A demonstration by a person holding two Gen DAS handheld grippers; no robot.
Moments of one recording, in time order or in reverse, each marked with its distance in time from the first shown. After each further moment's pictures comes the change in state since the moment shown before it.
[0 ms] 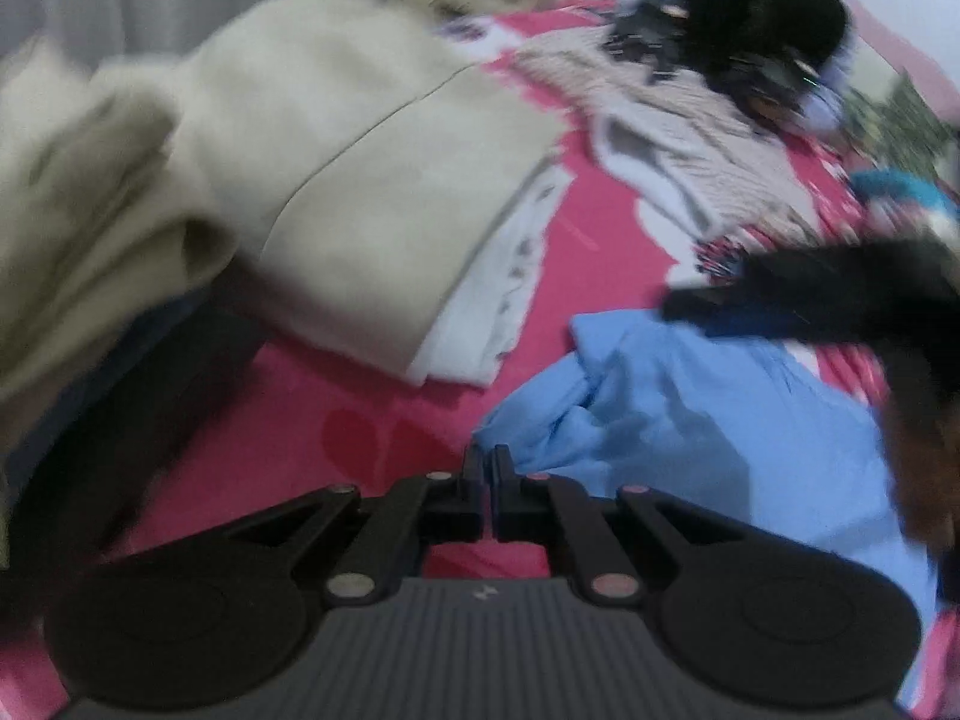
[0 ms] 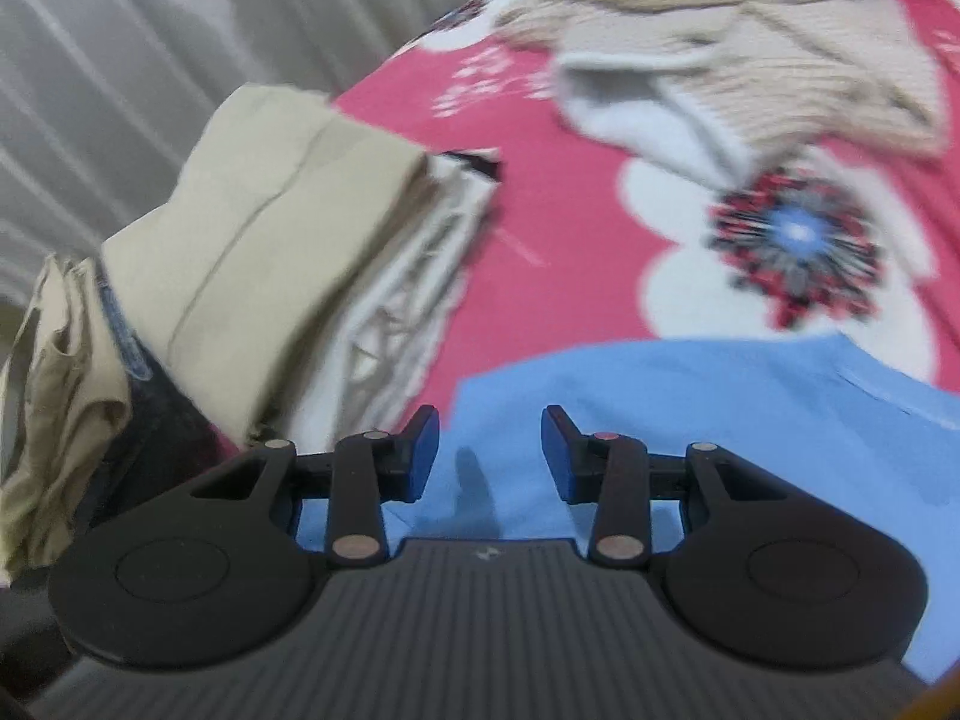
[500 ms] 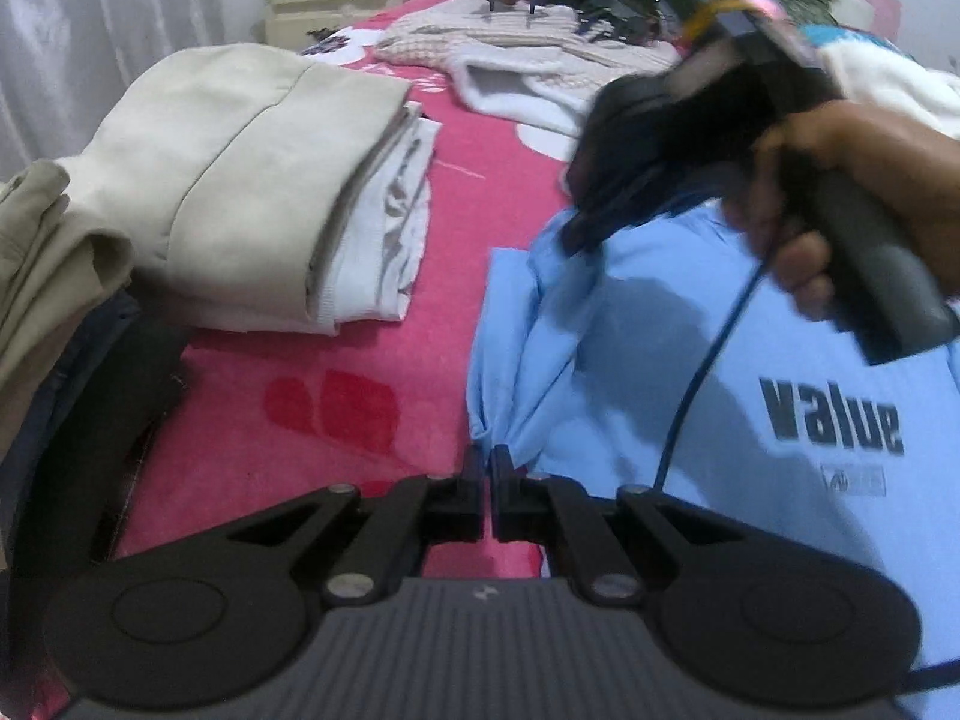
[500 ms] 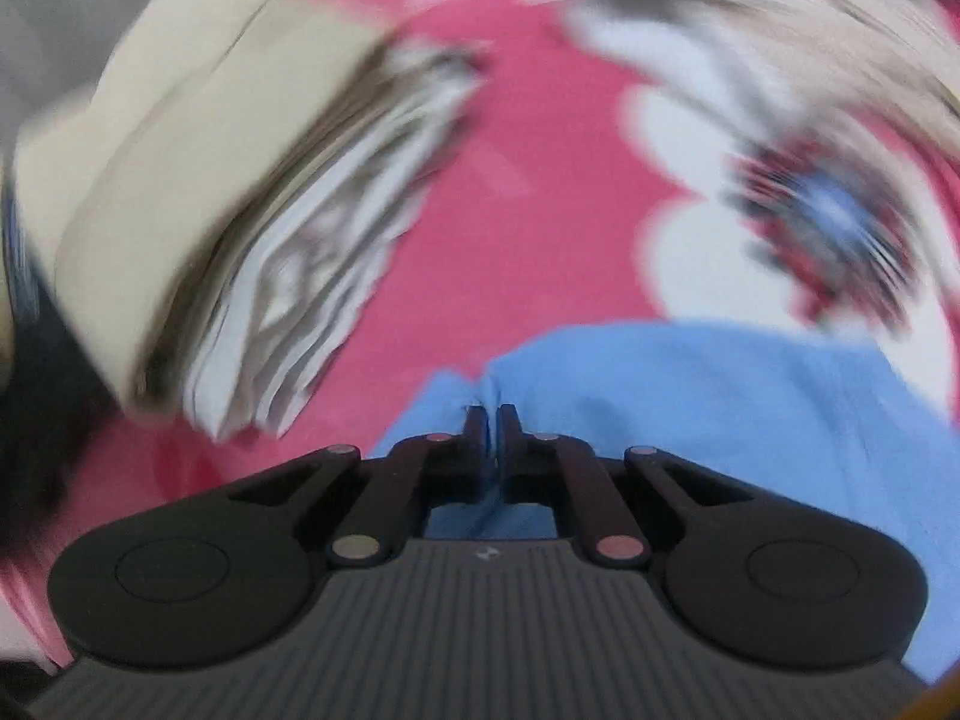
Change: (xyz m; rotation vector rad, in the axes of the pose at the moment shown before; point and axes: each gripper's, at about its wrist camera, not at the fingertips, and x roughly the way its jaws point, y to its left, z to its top) left arm -0.005 -0.045 -0.053 0.309 0.008 0.000; right arm 0.033 -0.019 -0.006 0.020 0.085 -0.138
